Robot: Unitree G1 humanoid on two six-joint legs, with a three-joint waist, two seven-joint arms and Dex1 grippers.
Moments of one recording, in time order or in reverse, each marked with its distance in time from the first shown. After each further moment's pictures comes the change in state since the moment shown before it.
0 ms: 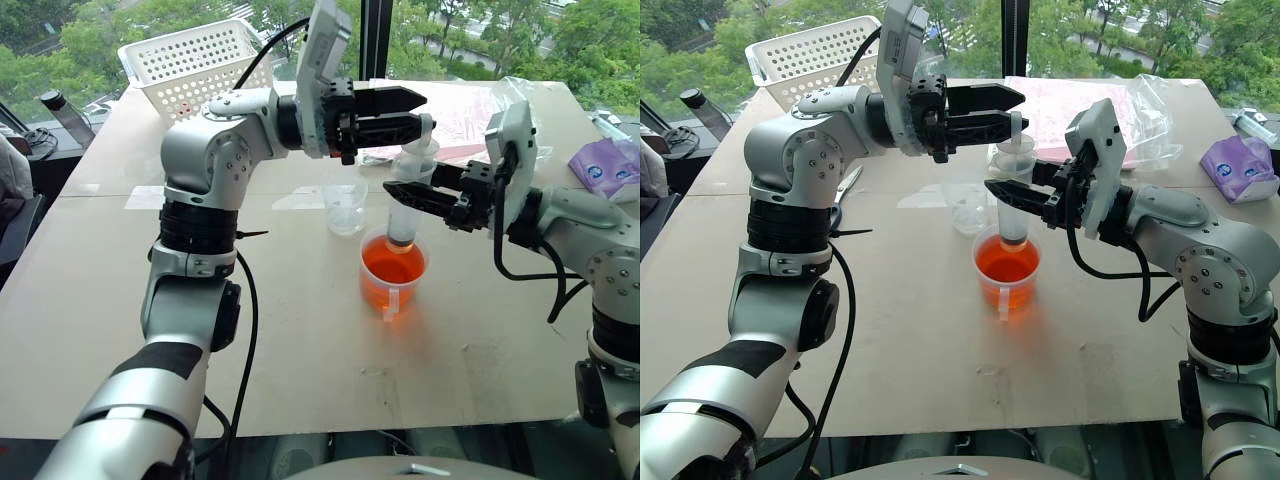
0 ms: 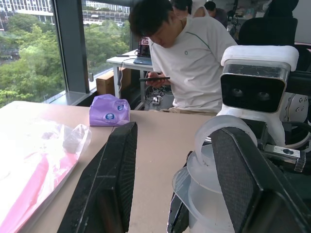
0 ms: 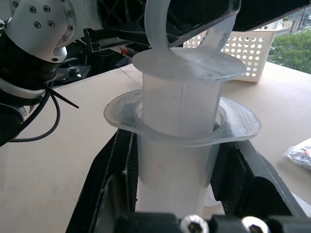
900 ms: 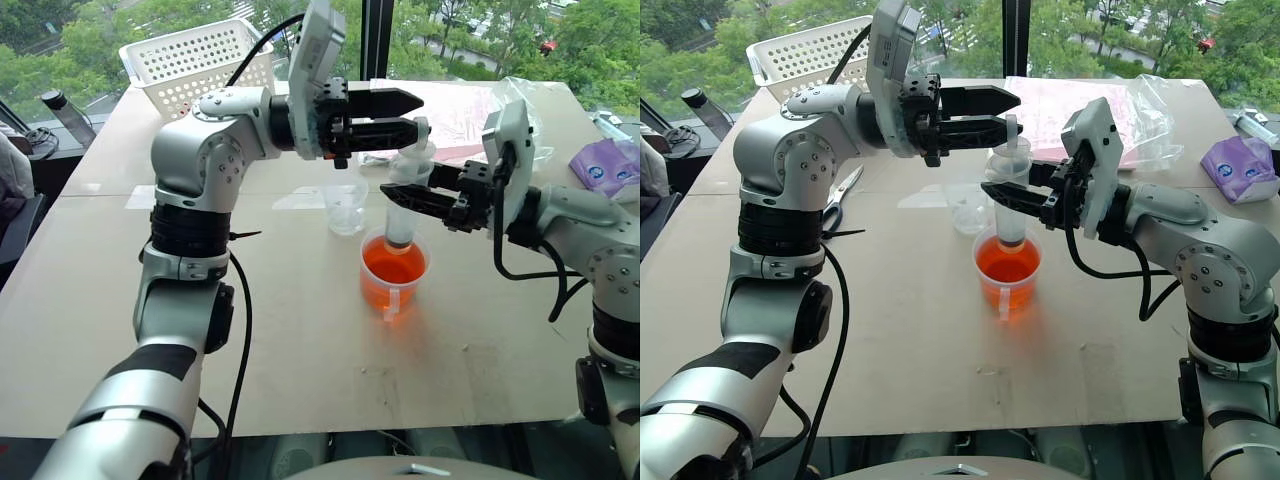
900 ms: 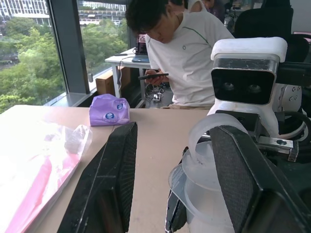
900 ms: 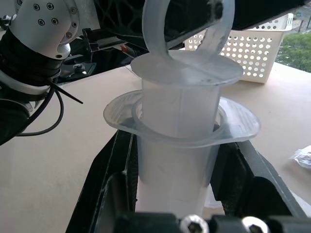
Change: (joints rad) left arm 0.008 0.019 -0.007 -0.024 0.008 -0.020 -0.017; right arm -0.015 -0.004 0.003 0.000 0.004 0.009 0.008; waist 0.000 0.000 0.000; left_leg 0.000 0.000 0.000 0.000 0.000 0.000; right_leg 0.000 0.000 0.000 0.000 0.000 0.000
